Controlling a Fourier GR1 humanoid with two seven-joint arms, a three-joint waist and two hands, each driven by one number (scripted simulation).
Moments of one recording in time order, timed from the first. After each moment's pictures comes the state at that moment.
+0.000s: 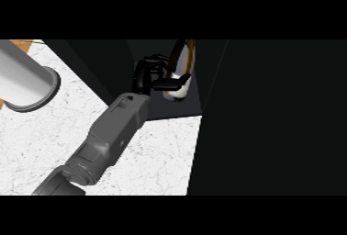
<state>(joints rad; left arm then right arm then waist) -1.06 0.00 -0.17 -0.23 0.45 0.37 -0.48 0.22 -0.56 0.66 -2.50 0.01 -0.53 0.11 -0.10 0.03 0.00</state>
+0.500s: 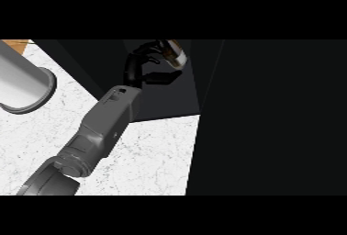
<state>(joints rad) -1.12 0.05 -0.16 -0.13 0.42 0.41 -0.53 0.24 -0.56 0.67 -2.49 0.00 -0.50 0.06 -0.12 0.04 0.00</state>
